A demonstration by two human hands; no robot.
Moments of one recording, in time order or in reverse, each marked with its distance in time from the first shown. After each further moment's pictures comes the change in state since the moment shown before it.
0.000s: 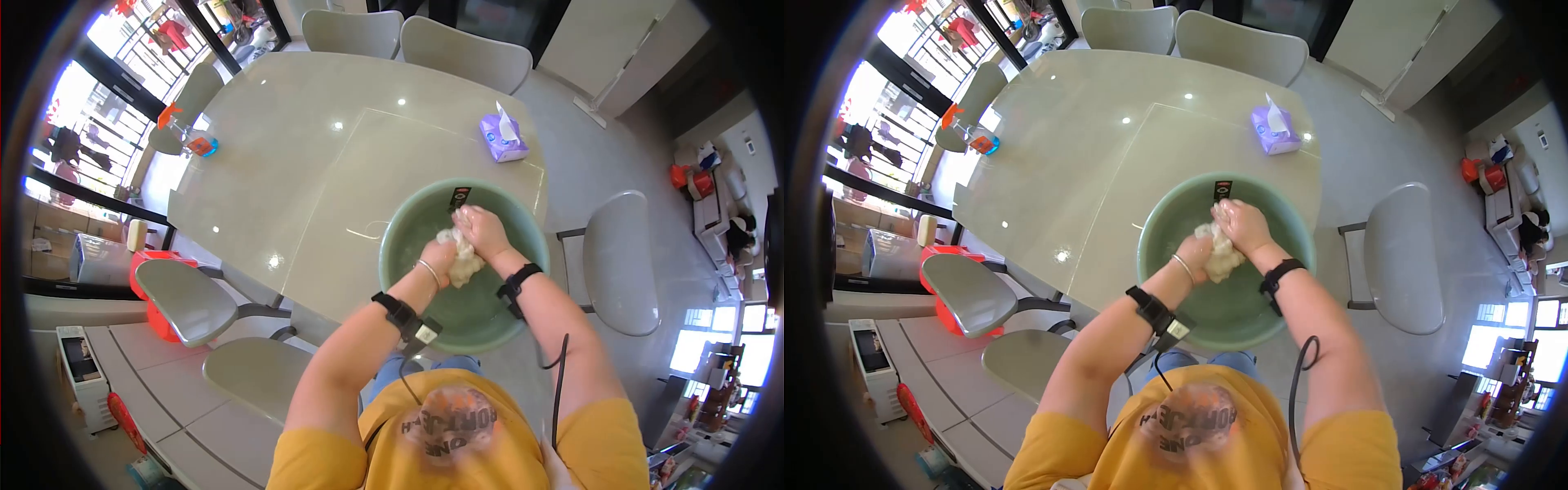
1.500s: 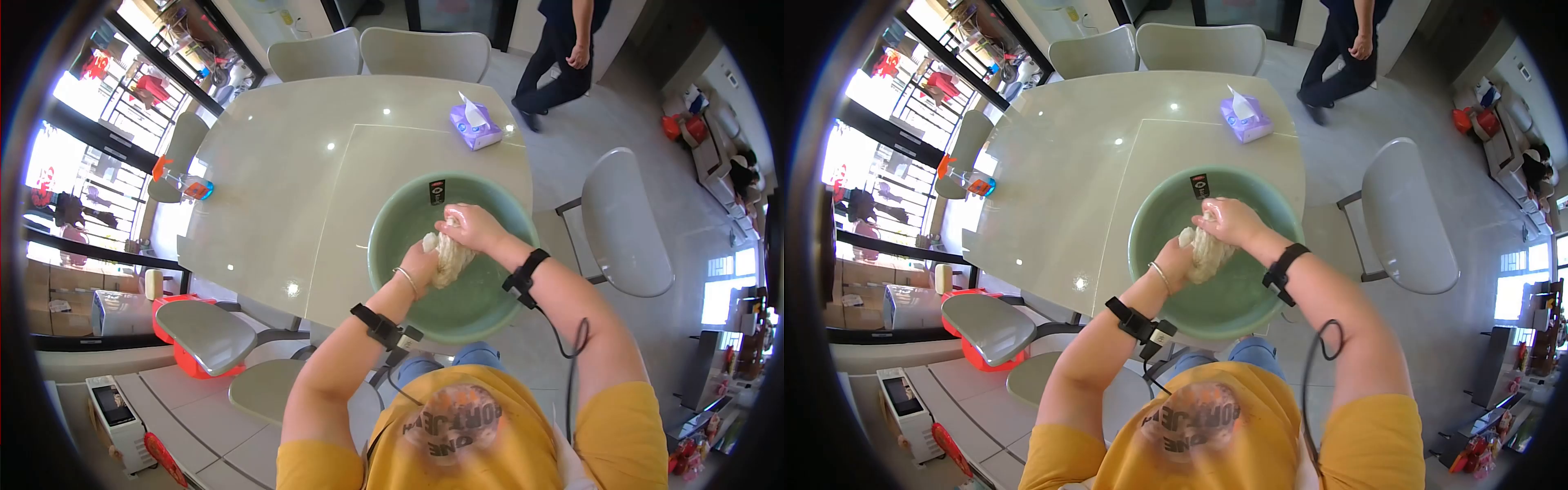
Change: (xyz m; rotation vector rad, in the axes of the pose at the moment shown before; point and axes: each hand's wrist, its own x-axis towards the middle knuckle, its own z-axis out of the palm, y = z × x) left_hand -0.058 0.030 0.003 0.469 0.000 0.073; right_hand -0.024 -0.011 -0.030 0.149 -0.071 -0.070
